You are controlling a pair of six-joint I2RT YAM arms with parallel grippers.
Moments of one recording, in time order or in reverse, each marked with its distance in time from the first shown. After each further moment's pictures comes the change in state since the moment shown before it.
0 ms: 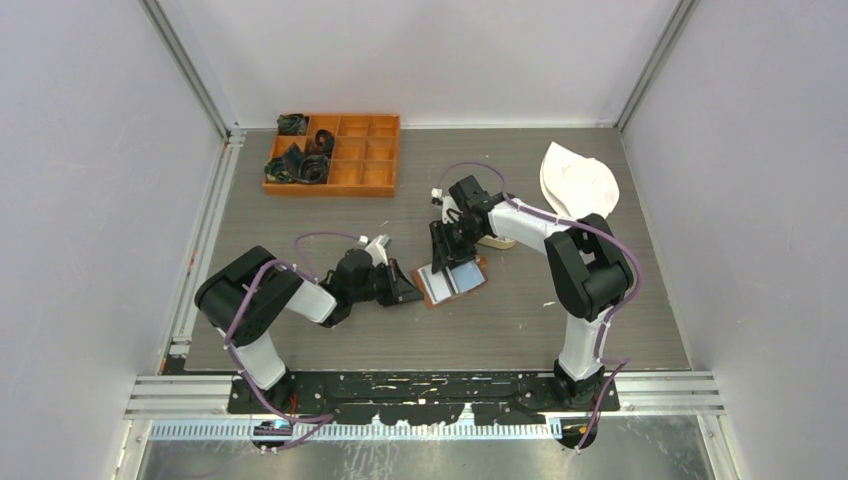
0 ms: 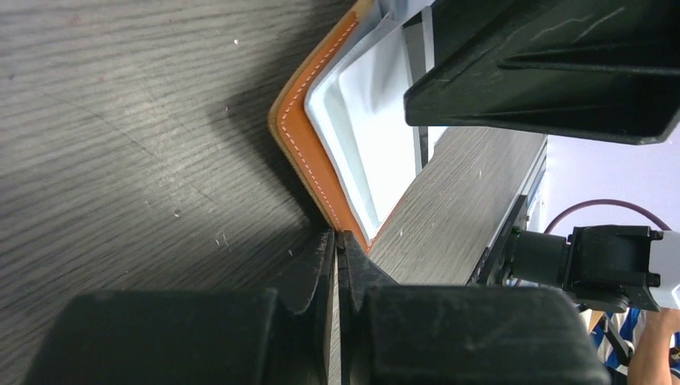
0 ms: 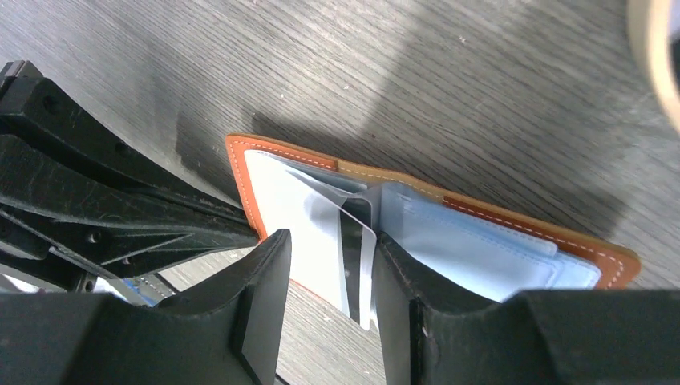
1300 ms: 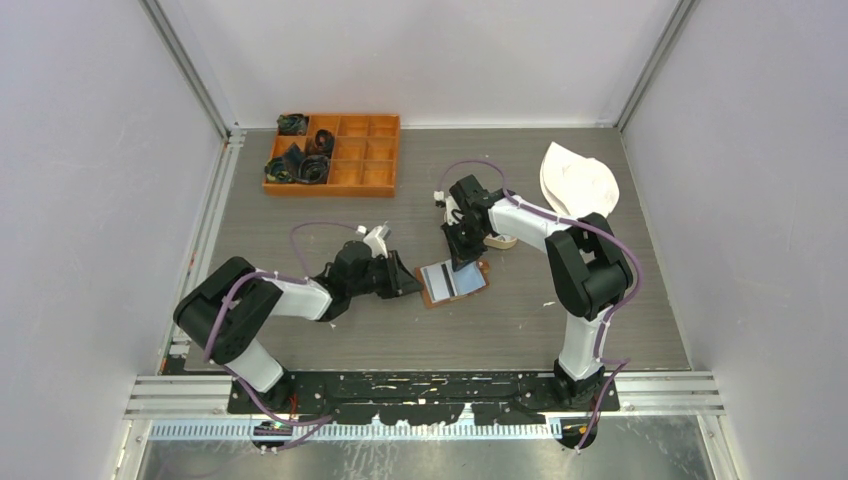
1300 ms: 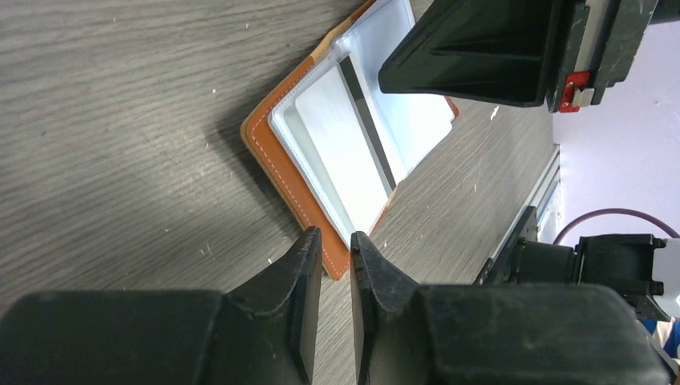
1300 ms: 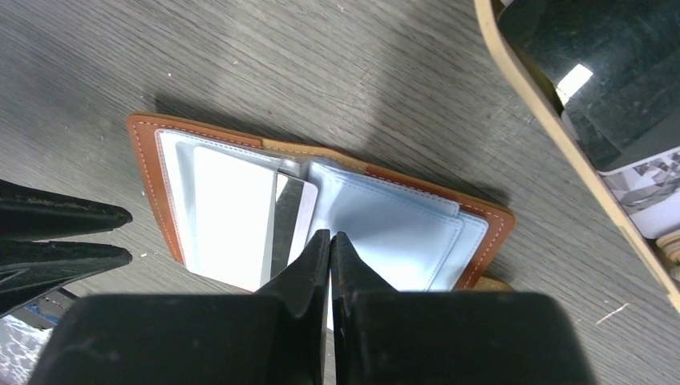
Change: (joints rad) left arm 0.001 -0.129 0.029 -0.138 -0.053 0.067; right arm -0.002 -0.012 0.030 -0.106 0.198 -0.120
